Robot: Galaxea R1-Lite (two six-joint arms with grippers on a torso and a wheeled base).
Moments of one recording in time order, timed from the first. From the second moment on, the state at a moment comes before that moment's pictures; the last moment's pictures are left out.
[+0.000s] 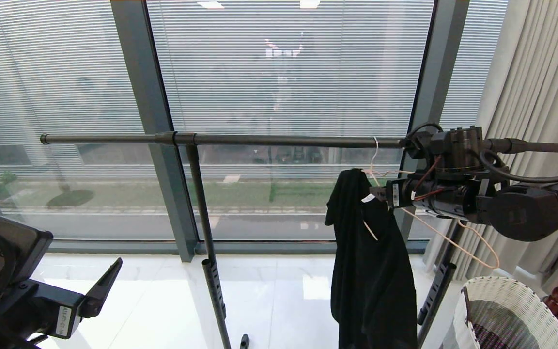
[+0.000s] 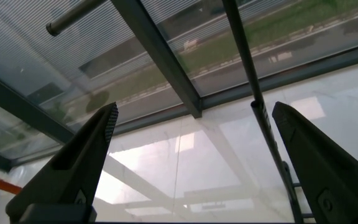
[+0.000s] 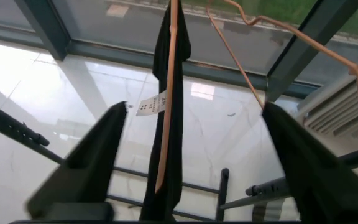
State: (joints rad) left arm -0.54 1.00 -0.29 -0.49 0.62 0.42; right arm 0.49 1.86 -1.13 -0.32 -0.19 0.13
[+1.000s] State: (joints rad) left arm -0.53 0.95 -0.27 -0.49 0.62 0.43; right arm 0.53 1.38 -0.89 -0.19 -0.19 0.14
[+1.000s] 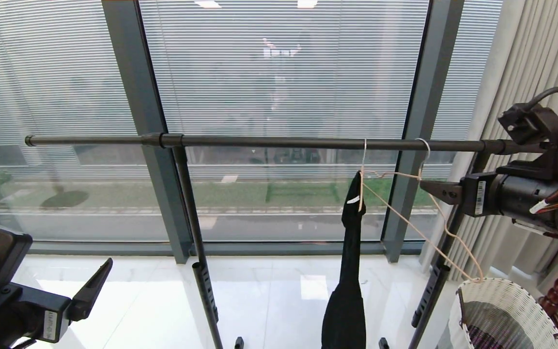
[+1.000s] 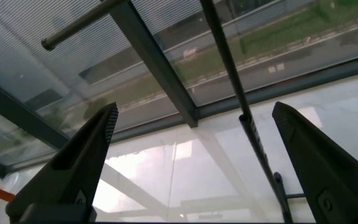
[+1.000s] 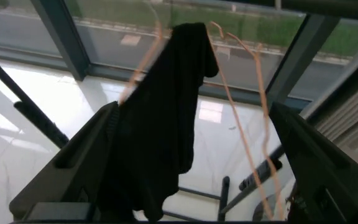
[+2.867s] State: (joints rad) left arm -0.44 0.93 -0.24 -0.49 0.63 0.44; right arm 0.38 1.17 -0.57 -0.22 -0.20 -0.20
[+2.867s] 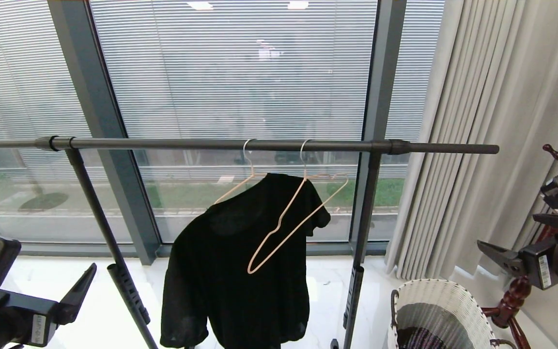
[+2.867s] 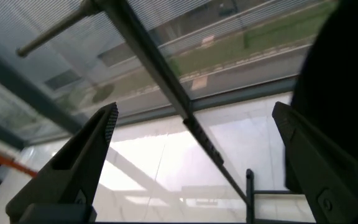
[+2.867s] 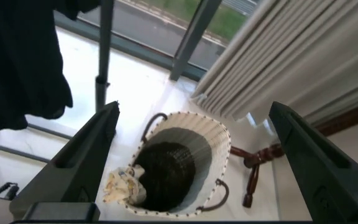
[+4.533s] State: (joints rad) left arm -0.20 0.88 -0.22 -0.49 0.62 0.45; right arm 0.28 1.11 -0.40 -0.22 -0.20 -0.22
